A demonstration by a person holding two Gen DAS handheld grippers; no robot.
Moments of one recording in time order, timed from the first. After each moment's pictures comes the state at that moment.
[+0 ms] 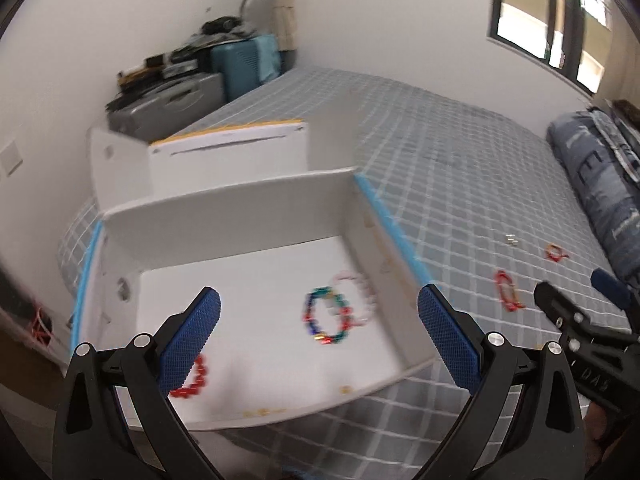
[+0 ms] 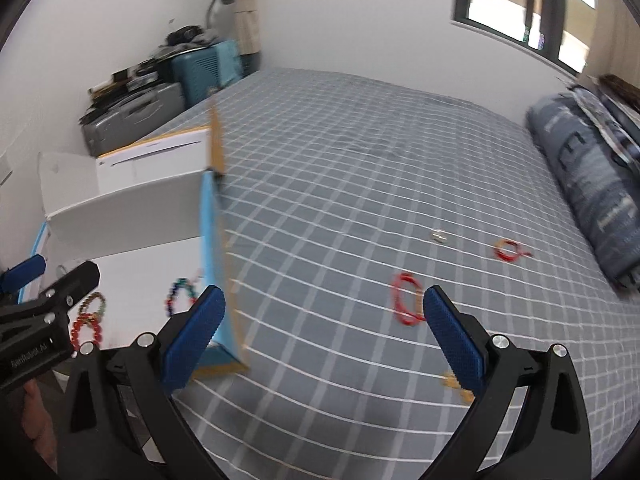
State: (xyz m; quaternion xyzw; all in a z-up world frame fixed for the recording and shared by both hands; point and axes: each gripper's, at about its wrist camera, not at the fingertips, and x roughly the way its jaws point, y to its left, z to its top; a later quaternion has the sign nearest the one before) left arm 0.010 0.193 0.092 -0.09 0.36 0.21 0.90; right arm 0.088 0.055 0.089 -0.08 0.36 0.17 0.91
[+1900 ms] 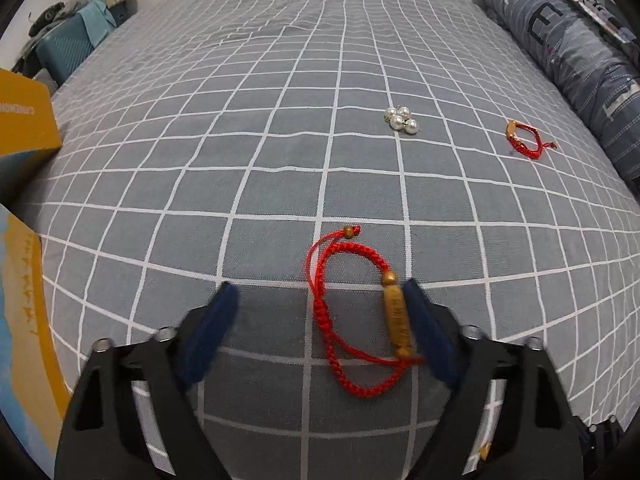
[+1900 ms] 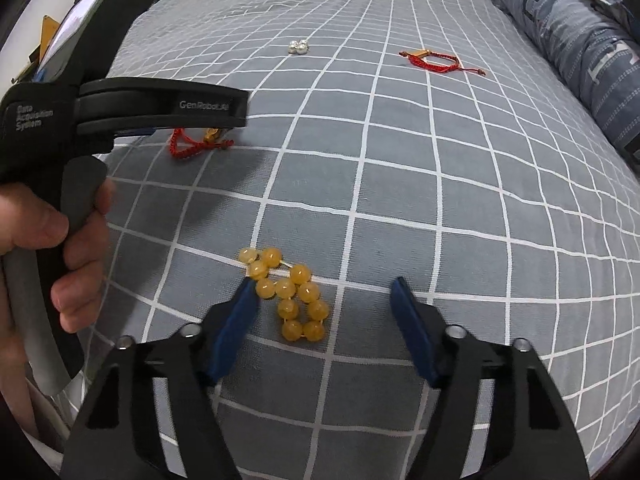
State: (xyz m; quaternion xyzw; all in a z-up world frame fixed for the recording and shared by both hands) left arm 0.261 0.003 -0.091 -0.03 0.52 0.06 0.85; right arm 0.155 -0.110 -0.087 -0.05 0.53 0.11 0.84
